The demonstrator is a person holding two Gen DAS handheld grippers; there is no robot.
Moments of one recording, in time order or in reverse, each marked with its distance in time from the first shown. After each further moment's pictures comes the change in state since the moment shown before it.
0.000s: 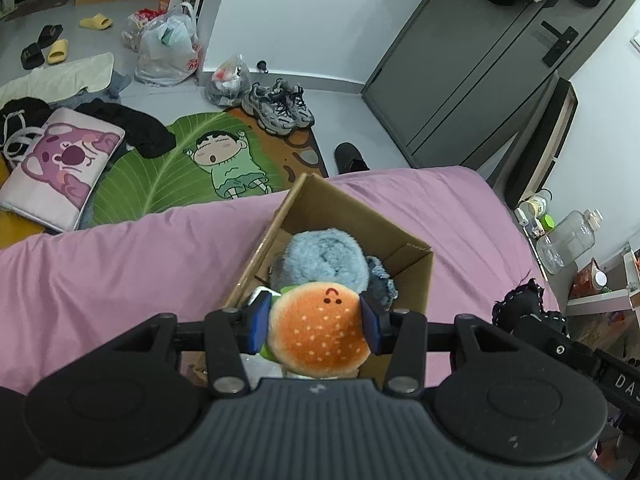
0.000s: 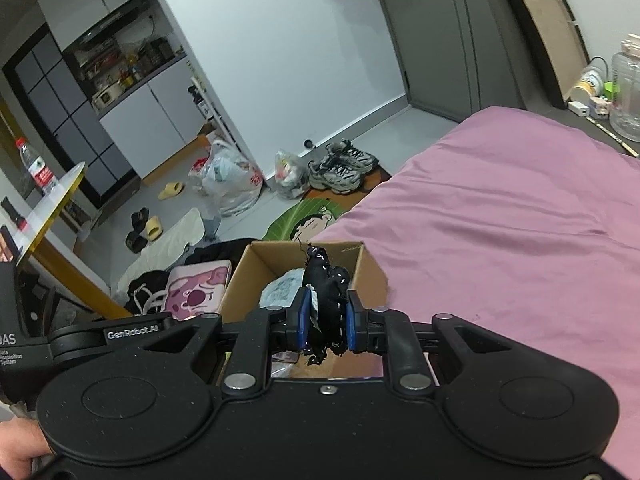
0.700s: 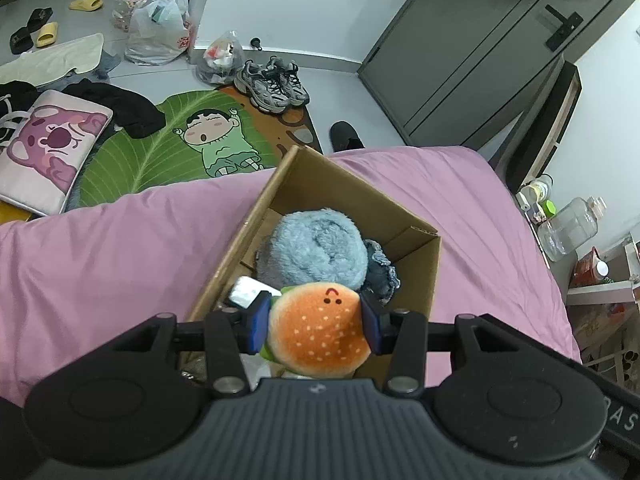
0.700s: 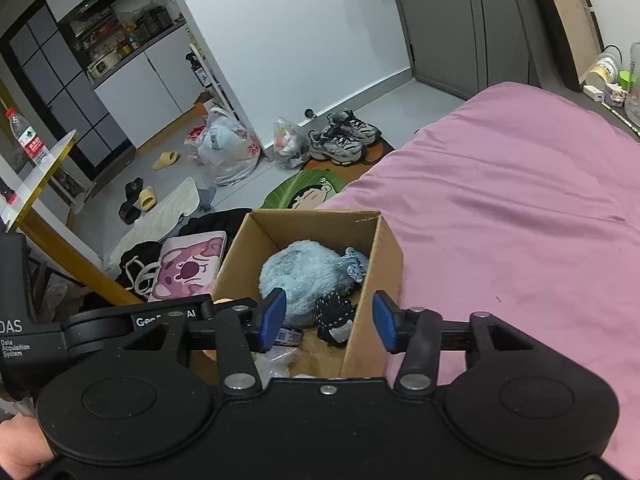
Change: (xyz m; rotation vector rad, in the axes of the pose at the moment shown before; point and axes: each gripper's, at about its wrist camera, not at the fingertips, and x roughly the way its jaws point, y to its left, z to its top) left arm 0.031 -0.004 -0.001 0.002 0.061 -0.019; right arm 0.020 0.009 -0.004 -0.012 0.080 -0.032
